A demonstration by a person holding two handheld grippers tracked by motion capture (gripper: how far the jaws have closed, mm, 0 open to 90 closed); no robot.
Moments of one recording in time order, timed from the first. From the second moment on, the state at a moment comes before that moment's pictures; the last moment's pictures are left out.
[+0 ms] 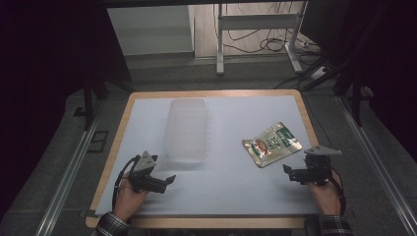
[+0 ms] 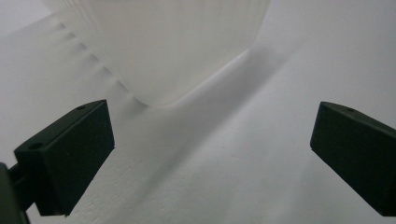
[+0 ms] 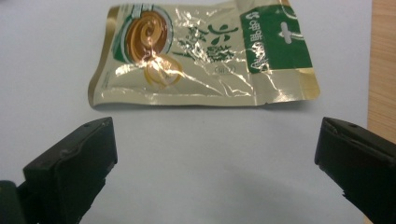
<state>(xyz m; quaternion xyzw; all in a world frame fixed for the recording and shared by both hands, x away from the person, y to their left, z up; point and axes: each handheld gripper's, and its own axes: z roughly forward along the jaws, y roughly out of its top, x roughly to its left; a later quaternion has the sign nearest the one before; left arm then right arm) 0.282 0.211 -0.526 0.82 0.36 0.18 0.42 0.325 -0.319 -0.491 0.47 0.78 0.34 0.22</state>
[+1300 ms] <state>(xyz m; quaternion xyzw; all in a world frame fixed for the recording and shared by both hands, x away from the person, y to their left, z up) 0.282 0.211 -0.525 0.81 0.35 0.18 0.43 0.338 -0.319 -0.494 0.44 0.79 0.35 0.22</state>
